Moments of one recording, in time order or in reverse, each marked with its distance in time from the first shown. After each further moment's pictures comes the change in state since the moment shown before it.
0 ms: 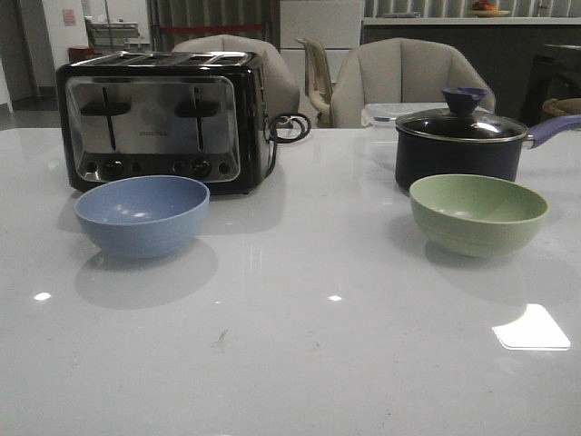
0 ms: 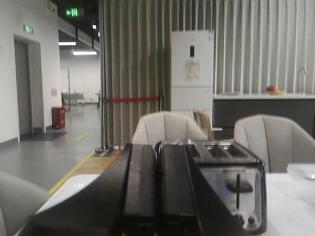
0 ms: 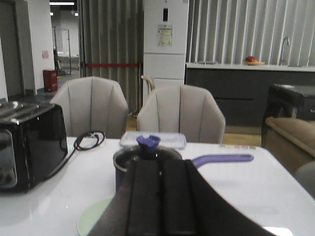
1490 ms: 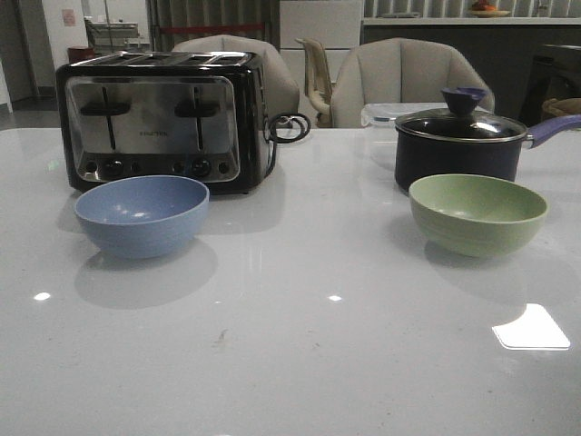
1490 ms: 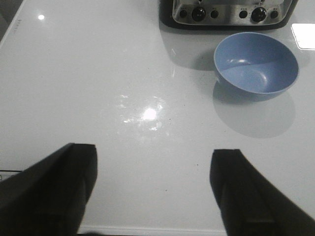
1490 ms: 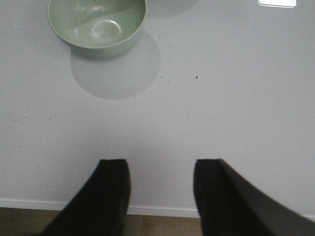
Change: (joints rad) left arm -0.001 0.577 -0.407 -0.004 0.748 0.000; right arm 0.000 0.669 -0.403 0.000 0.696 0.001
